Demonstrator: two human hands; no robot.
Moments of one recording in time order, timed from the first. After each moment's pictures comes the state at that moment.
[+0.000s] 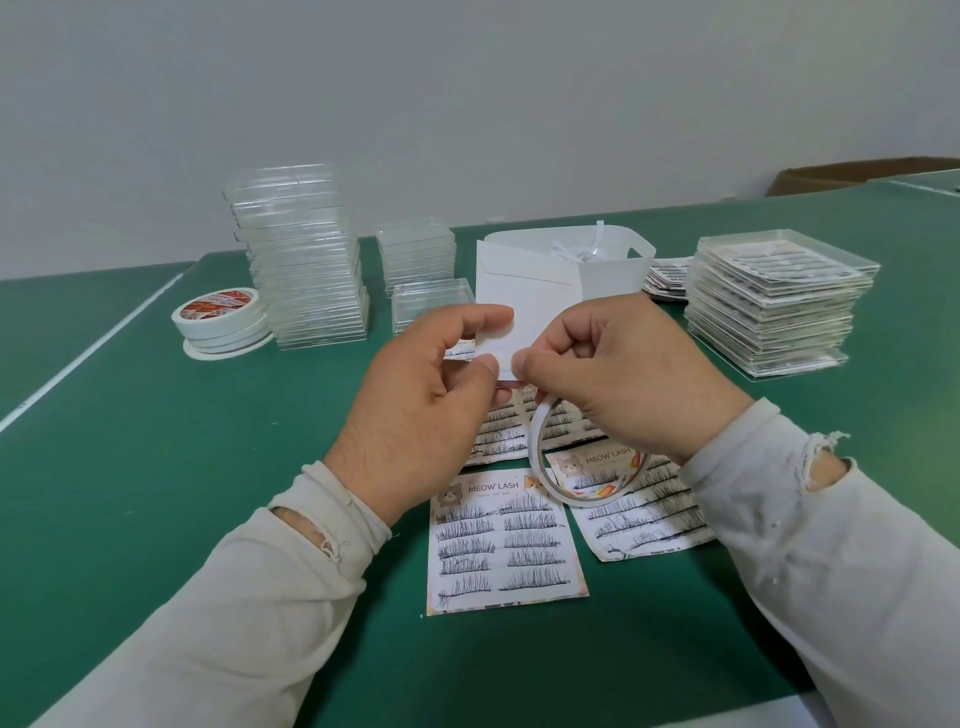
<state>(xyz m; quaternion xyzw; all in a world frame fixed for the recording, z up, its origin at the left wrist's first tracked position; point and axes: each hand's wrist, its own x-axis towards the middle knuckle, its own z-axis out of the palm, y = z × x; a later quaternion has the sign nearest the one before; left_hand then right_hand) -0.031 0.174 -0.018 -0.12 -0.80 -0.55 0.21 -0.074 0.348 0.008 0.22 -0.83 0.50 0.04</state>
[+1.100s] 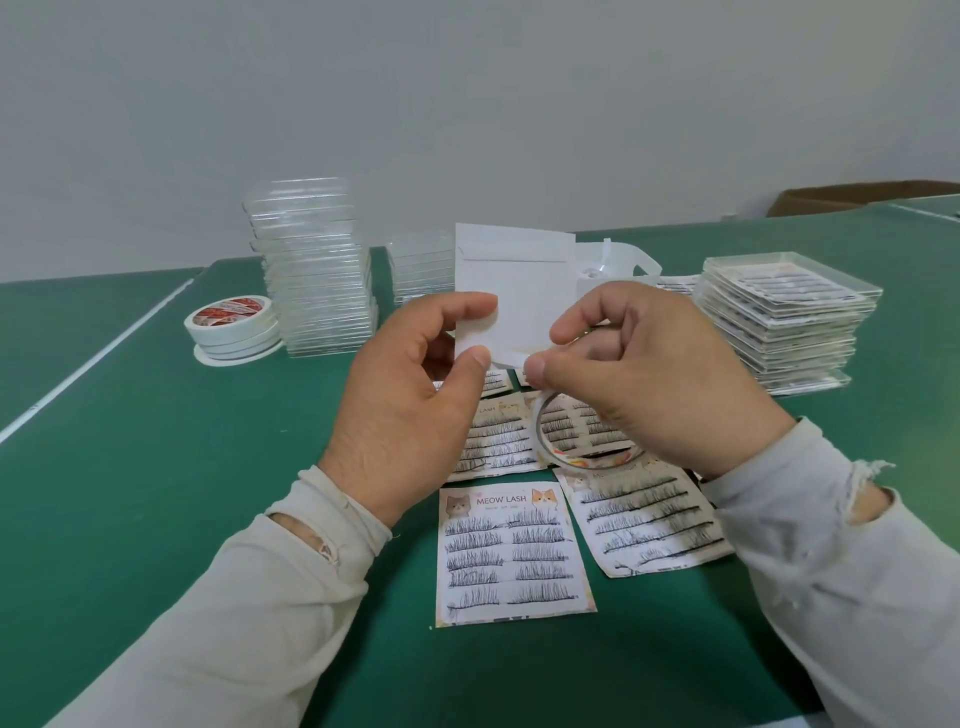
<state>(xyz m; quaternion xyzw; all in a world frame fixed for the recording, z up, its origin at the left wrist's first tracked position) -0.029 0.167 -0.010 -0.12 -0.78 -0.52 0.31 -0.069 0.353 0.014 0.22 -0.80 0.55 0.04</state>
